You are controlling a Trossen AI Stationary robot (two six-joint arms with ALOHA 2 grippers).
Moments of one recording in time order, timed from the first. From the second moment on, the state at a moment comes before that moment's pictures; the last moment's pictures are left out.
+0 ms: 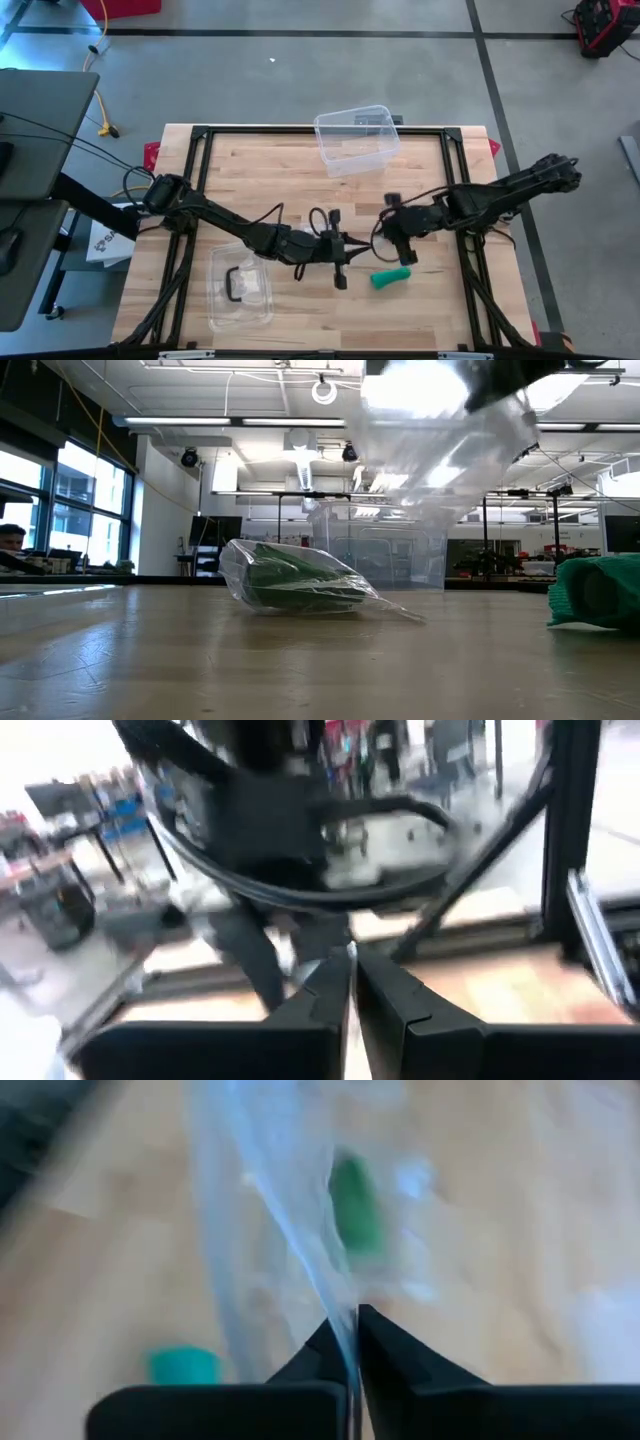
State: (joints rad) left arm -0.35 1.87 1.33 0.49 -0.49 0.22; right arm 0.32 1.20 0.98 -0.59 0.13 -0.03
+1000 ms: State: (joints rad) left arm -0.17 1.95 1.33 0.46 -0.41 0.01; right arm 0.33 1.26 0.95 -0.75 0.36 0.04
